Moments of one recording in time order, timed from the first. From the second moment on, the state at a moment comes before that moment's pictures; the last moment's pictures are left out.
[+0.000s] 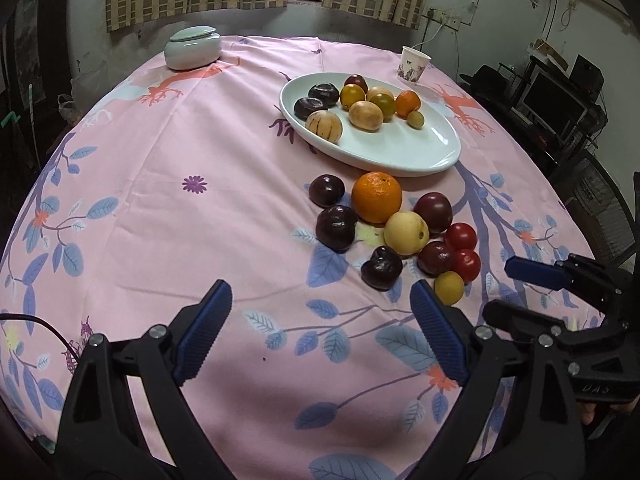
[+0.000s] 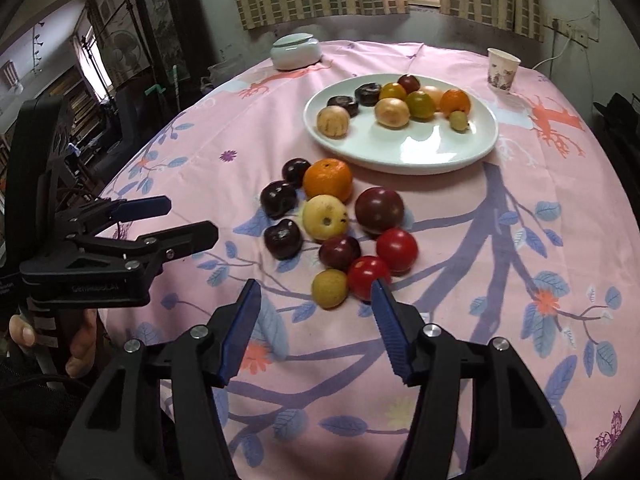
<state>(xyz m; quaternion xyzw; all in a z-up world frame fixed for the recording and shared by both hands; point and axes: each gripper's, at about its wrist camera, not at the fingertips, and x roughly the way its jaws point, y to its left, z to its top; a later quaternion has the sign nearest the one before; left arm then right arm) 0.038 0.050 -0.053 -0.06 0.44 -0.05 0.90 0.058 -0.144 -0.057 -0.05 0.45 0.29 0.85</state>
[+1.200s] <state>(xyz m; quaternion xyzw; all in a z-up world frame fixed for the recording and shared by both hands) 0.087 -0.011 -0.099 0.00 0.47 -0.06 0.88 0.068 -0.188 -0.095 0.02 0.48 0.24 0.84</state>
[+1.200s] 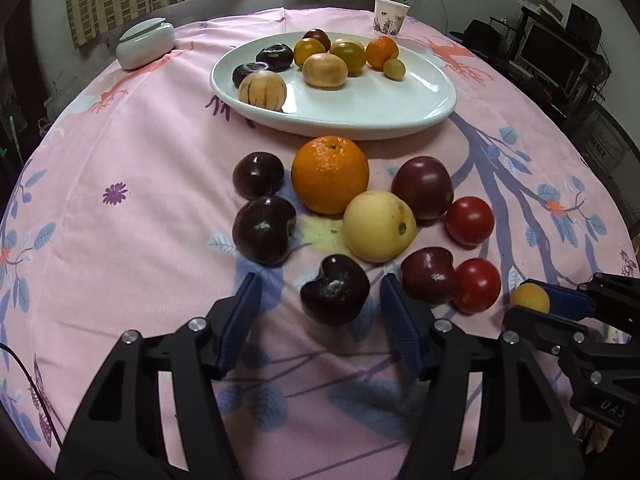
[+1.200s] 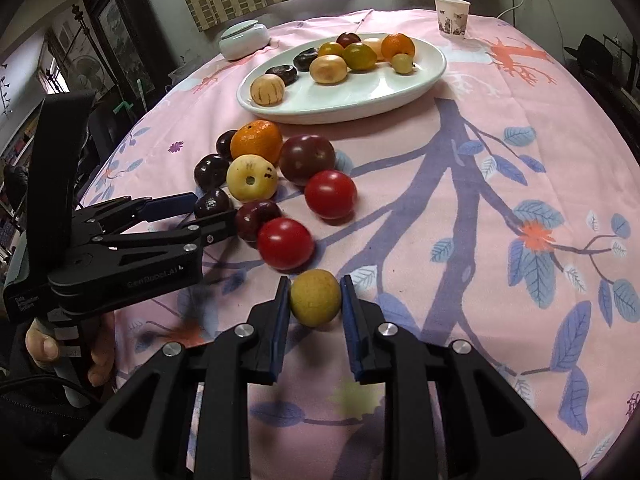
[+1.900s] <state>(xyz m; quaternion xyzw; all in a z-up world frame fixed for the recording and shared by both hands) 0.050 0.008 -0.074 -0.04 0.44 -0.11 0.89 0.058 -0.161 -0.084 0.00 0.48 0.25 0.84</state>
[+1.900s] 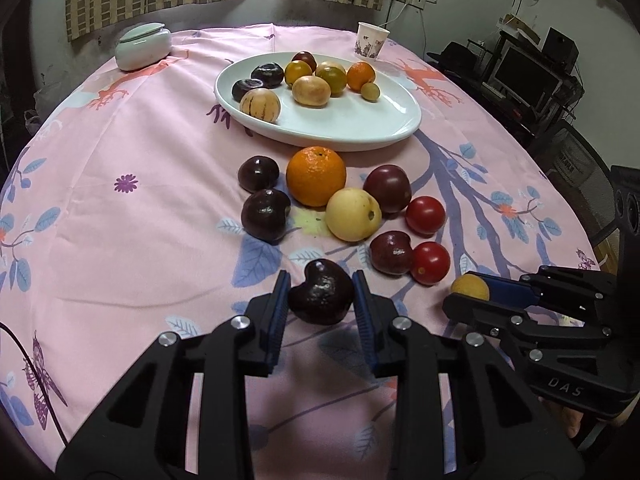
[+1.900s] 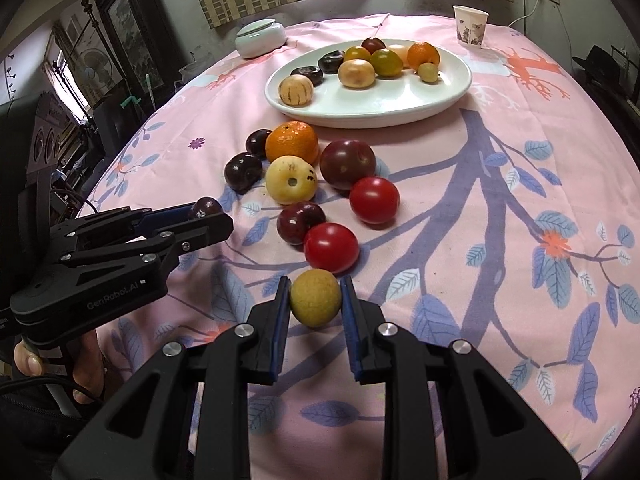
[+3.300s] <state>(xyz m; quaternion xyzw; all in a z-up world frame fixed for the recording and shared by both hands) 0.309 0.015 -0.045 -0.05 0.50 -0.06 0.86 0.297 -0.145 -0.063 -0.06 0.45 0.21 0.86</state>
